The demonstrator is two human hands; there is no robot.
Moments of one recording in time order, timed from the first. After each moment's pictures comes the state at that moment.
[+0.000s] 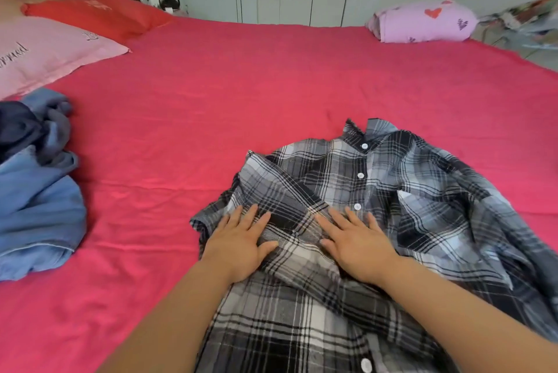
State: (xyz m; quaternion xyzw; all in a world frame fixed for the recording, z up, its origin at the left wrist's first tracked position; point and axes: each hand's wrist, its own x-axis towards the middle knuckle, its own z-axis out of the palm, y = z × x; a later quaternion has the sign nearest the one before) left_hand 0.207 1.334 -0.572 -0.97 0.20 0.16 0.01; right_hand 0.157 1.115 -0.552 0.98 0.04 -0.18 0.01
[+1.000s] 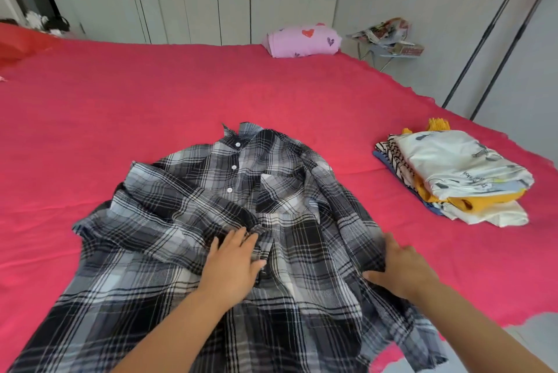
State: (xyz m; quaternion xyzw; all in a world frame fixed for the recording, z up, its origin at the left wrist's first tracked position) left_hand 0.045 1.177 -0.533 -0.95 0.29 0.11 -0.09; right_hand -0.084 0.923 -0.512 0.91 -0.37 -0.16 -0.12
